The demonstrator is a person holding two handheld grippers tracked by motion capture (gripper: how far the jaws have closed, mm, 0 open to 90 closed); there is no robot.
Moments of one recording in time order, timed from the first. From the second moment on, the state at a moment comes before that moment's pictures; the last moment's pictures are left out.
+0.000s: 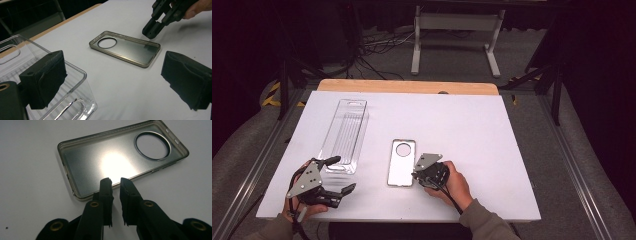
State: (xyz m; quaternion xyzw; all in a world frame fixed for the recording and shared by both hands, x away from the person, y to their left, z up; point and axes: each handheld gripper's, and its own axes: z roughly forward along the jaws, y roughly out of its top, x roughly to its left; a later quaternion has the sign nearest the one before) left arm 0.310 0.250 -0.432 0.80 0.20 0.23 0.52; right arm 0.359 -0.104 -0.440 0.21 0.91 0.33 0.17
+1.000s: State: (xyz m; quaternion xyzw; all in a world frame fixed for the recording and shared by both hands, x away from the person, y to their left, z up) left arm 0.311 0.250 -0.433 0.80 0.19 0.23 0.52; right arm 0.356 -0.127 -0.402 0.20 0.84 0.43 0.27
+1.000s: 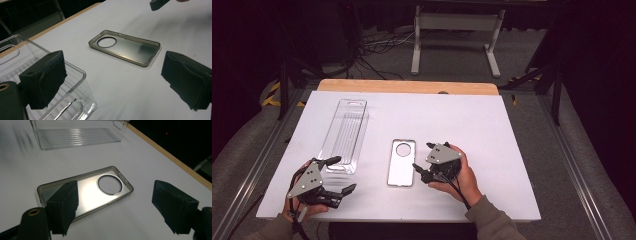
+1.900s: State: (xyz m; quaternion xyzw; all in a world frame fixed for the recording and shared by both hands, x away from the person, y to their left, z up) left arm 0.313 0.246 -0.435 0.80 0.20 0.23 0.51; right arm 0.367 -0.148 -0.382 0.24 0.82 0.42 0.29
